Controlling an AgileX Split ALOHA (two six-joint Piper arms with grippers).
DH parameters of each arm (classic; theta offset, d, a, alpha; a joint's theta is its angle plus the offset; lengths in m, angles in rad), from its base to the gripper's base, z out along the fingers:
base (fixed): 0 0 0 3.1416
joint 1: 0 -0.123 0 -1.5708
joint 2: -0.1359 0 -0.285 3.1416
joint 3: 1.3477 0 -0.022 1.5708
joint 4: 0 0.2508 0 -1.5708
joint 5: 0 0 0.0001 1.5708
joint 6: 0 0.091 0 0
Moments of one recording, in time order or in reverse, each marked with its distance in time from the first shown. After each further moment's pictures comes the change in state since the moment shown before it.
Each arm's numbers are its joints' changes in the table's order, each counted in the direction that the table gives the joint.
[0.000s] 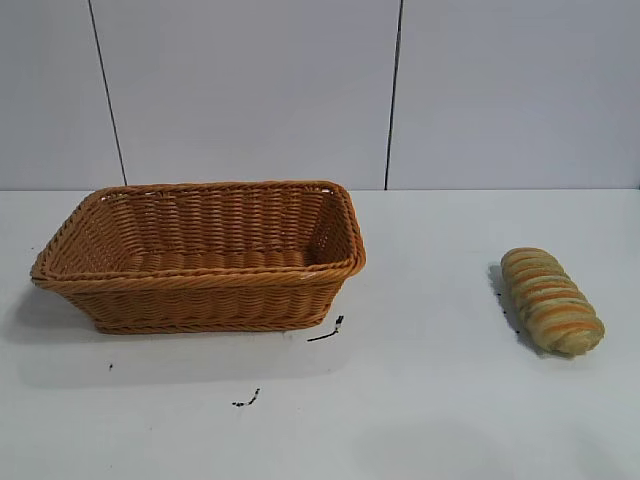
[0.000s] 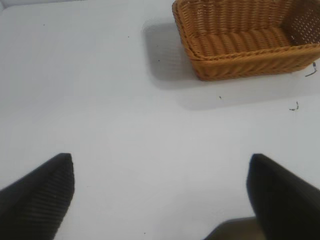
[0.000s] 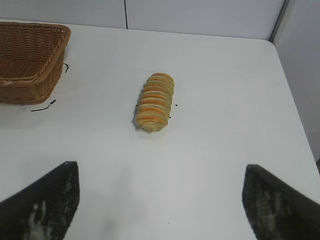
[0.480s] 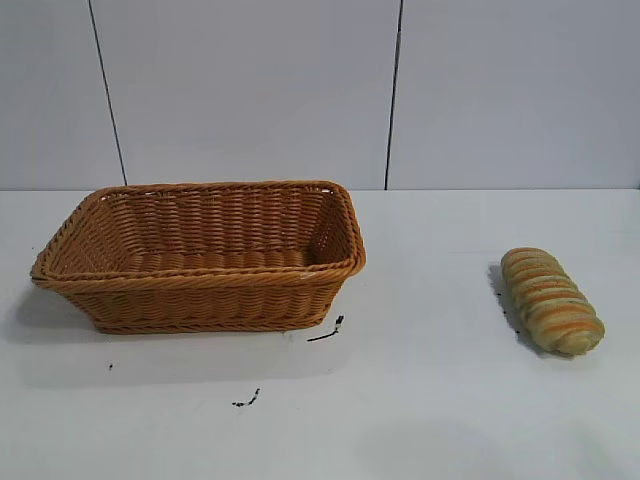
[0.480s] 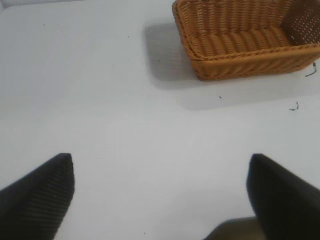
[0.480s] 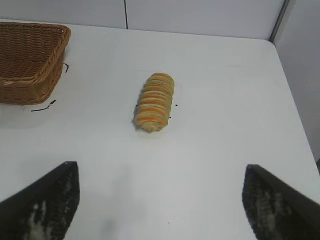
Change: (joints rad) left arm 0.000 0.000 0.000 0.000 0.000 0.000; right arm 0.000 -0.039 -0.019 -0.001 -0.005 0.000
